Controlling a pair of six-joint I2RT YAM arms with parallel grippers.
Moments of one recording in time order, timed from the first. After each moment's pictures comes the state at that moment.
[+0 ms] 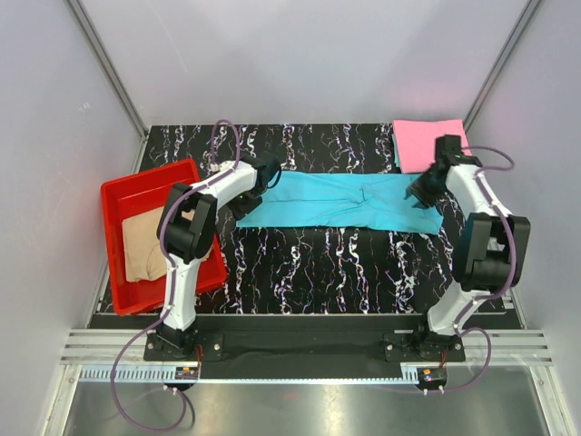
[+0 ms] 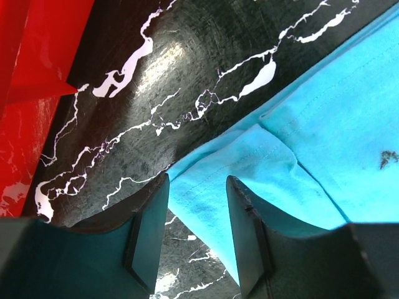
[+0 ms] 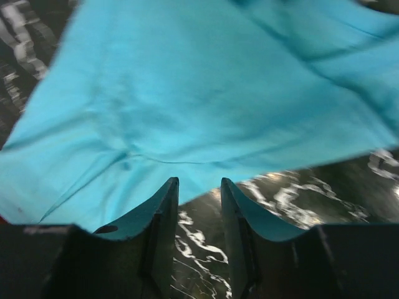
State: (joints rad) left arm -0.45 2.15 1.67 -1.08 -0.56 -1.32; right arm -0.06 1.78 1.42 -0.75 -0.04 0.71
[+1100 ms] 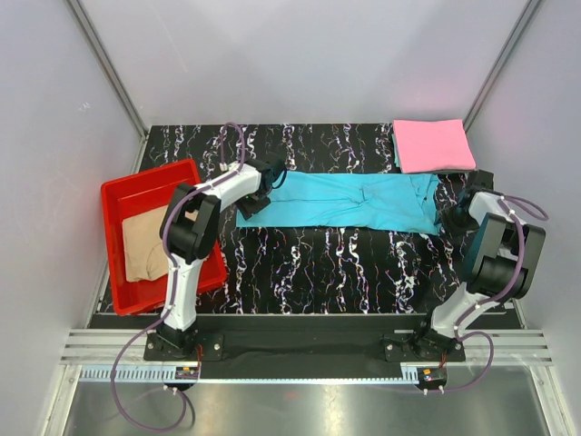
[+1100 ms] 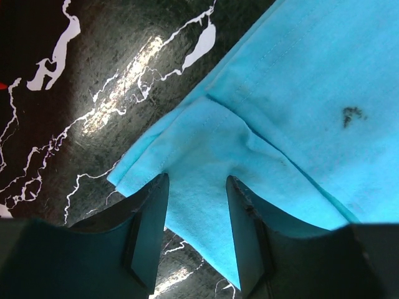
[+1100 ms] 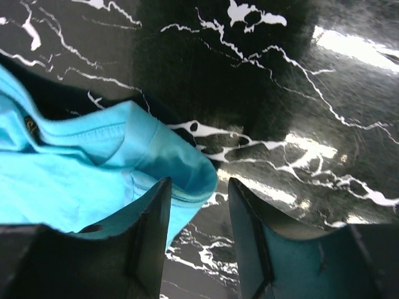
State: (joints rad) left arm -0.48 2.15 1.65 -0.96 -0.50 -1.22; right arm -0.37 1.69 1.06 -0.58 0.06 0.93
